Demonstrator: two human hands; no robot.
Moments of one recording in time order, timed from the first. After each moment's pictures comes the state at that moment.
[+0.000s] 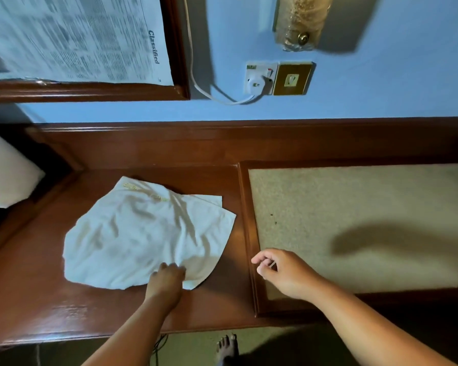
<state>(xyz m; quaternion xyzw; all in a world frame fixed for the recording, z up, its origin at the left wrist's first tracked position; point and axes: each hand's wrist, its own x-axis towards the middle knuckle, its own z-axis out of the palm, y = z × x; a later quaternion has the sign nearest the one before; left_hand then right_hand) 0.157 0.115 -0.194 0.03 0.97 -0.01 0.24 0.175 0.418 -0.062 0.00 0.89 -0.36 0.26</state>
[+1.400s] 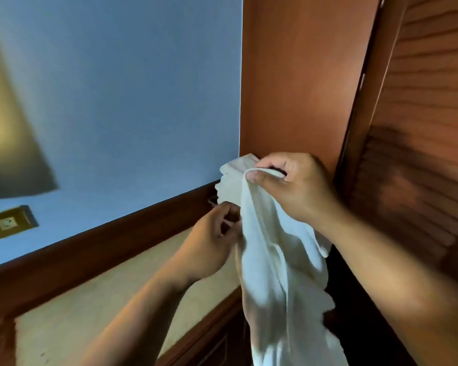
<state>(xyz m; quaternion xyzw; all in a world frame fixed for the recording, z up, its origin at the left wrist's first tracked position) 0.367 0.717 0.202 0.52 0.67 0.51 0.11 0.483 0.862 0.281 0.07 0.86 -0.30 -0.42</state>
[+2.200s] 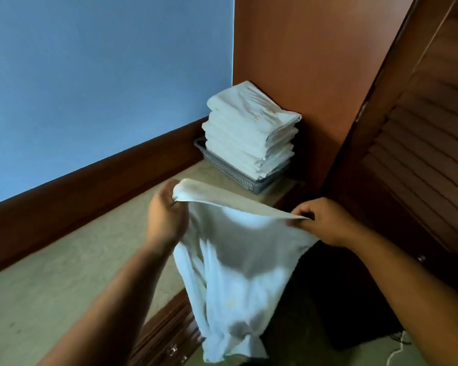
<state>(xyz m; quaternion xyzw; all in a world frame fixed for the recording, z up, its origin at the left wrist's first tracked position) 0.241 0.807 0.073 0.26 0.78 0.56 0.05 0.458 1.032 0.076 0.29 0.89 -0.34 -0.07</state>
